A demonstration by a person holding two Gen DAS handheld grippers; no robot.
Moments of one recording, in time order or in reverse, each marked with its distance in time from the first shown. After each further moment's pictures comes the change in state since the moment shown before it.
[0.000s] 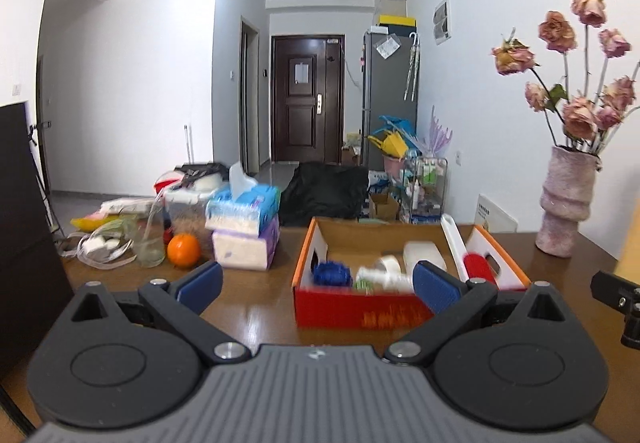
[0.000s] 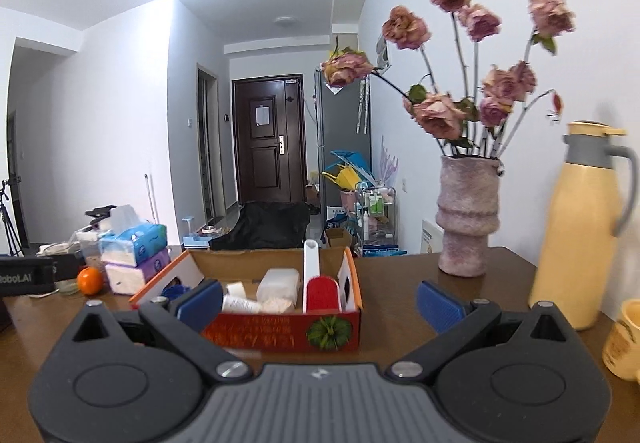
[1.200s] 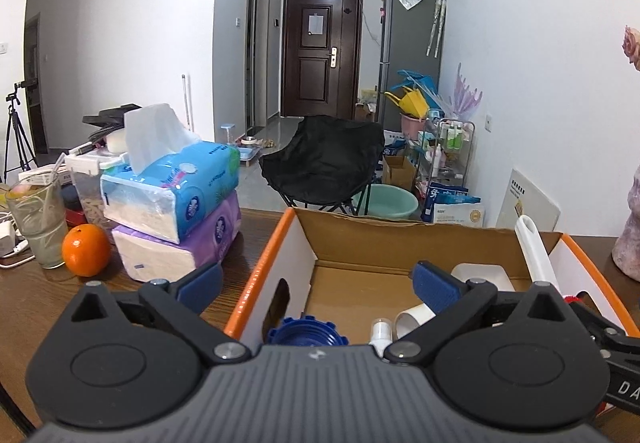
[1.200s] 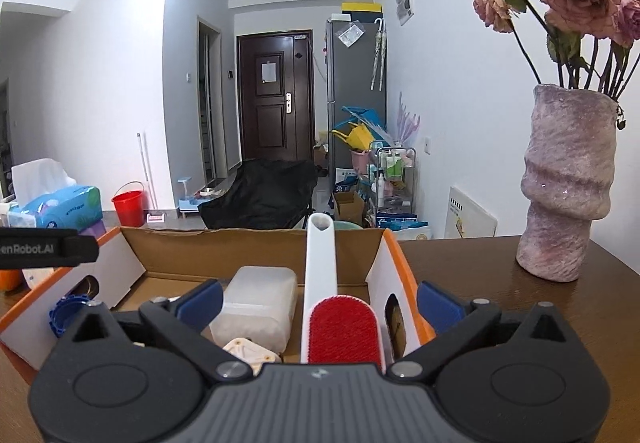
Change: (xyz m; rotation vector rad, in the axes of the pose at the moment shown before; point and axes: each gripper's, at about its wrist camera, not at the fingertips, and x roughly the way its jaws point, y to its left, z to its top) left arm 0.278 -0.026 0.017 -0.048 0.134 0.039; right arm 0.279 0.016 -0.012 -0.023 0.123 0.026
